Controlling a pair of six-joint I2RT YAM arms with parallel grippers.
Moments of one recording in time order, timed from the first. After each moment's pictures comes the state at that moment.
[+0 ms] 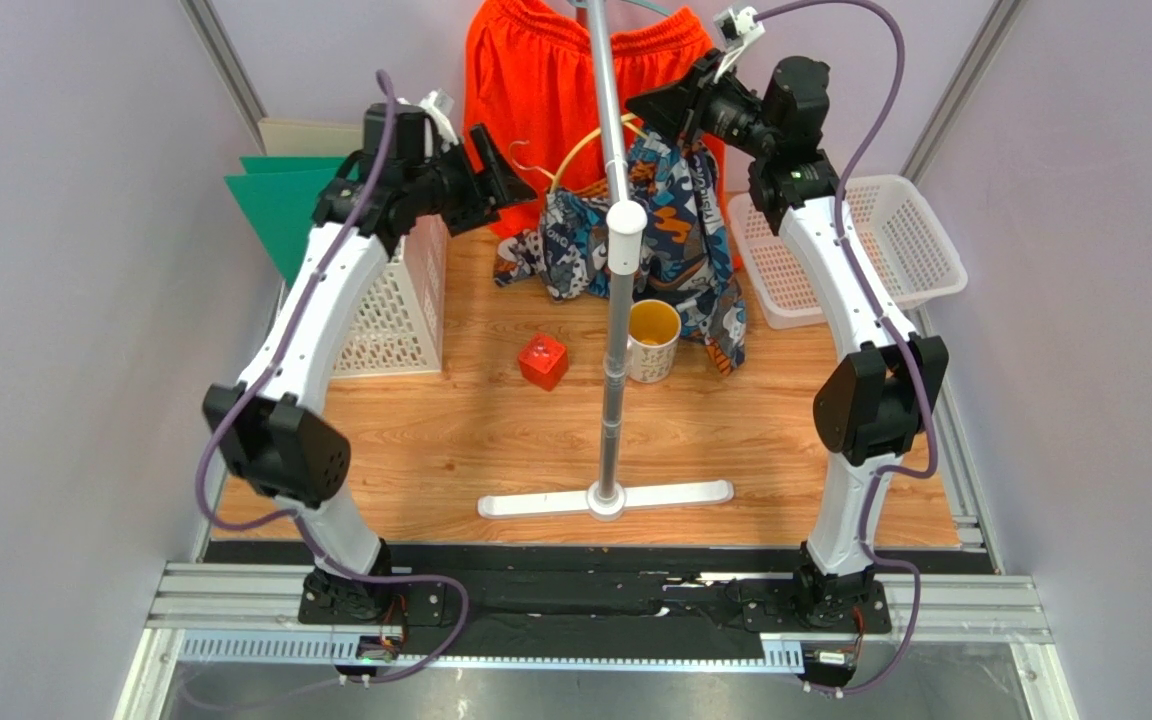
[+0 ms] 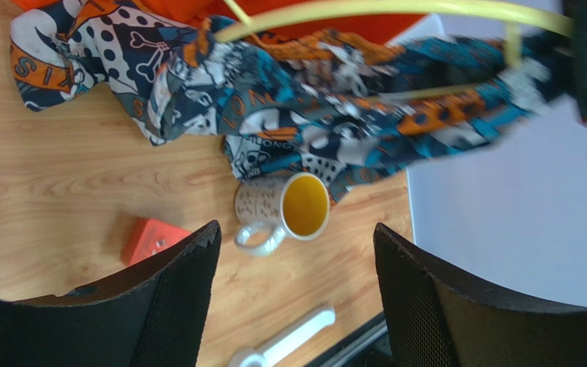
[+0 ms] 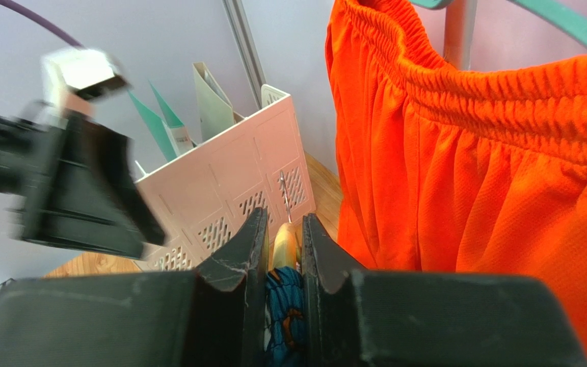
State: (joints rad) left arm -0.26 1.67 1.88 -0.70 0.38 -0.64; right arm 0.23 1.96 2.05 0.09 -0.72 0.32
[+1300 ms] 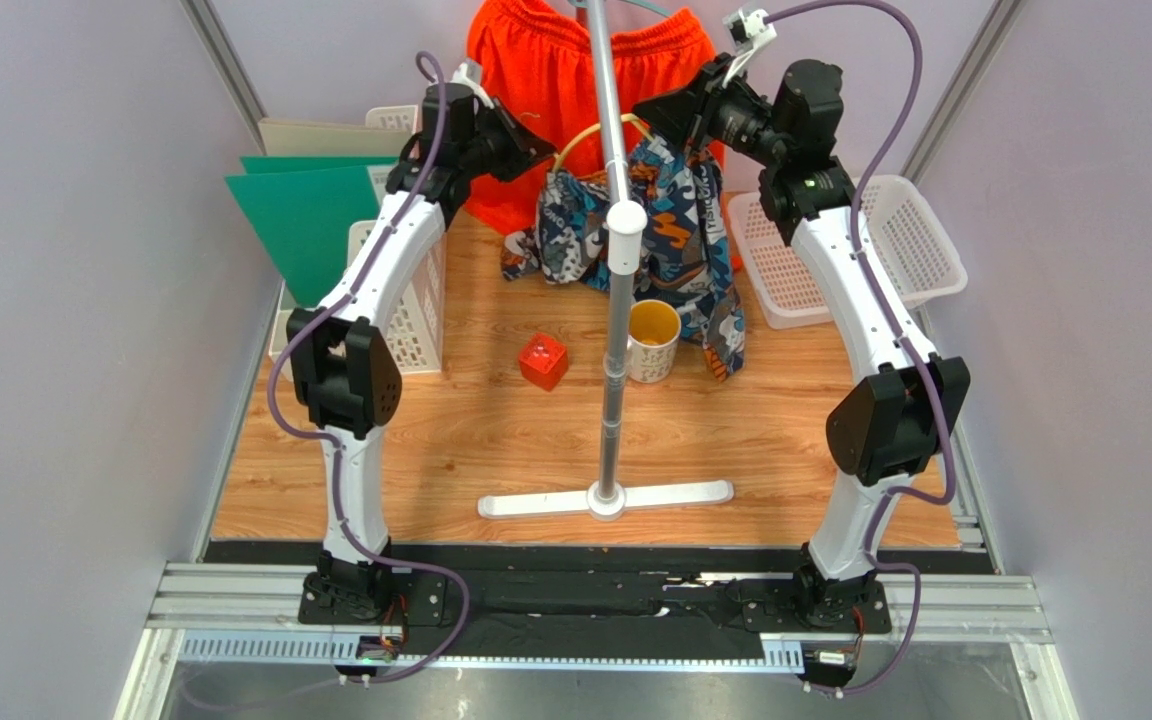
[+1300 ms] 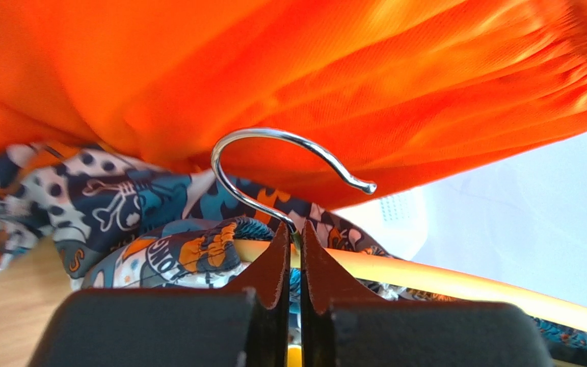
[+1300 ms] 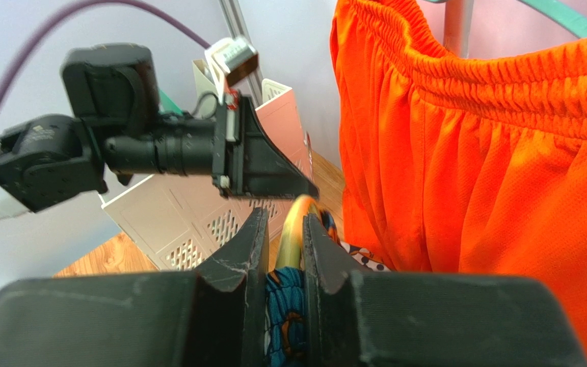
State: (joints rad) left arm -0.28 2.12 2.12 -0.29 0.31 -0.84; right arm 0.24 1.85 1.97 0.03 -0.68 0.31
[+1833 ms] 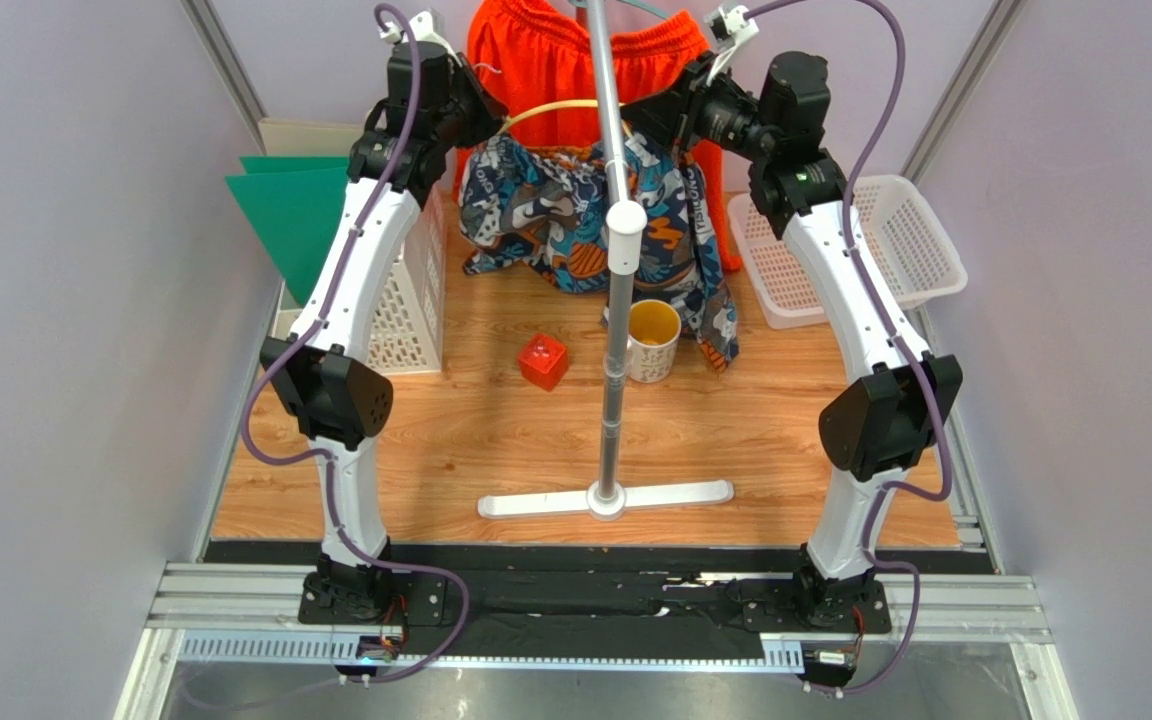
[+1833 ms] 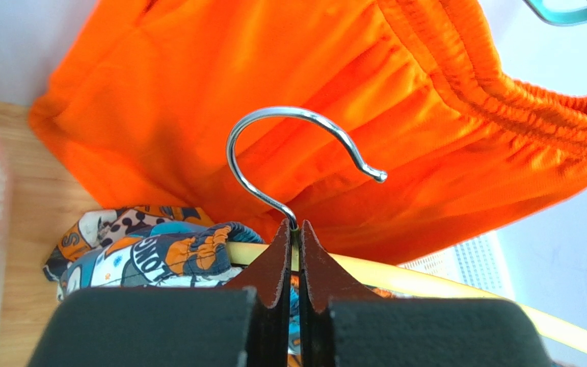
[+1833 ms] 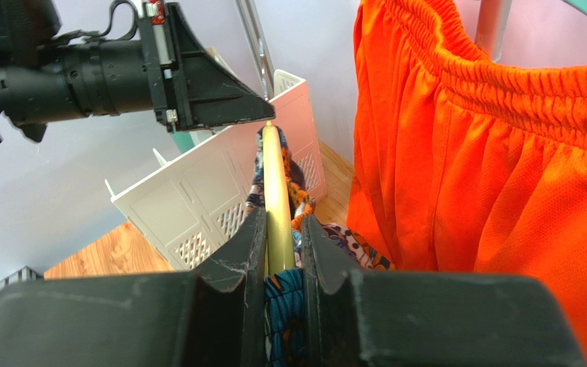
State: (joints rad) left arm -0.28 2.03 2.35 -0.56 0.00 -0.61; right arm 0.26 1.88 2.05 -0.07 -0.68 0.26
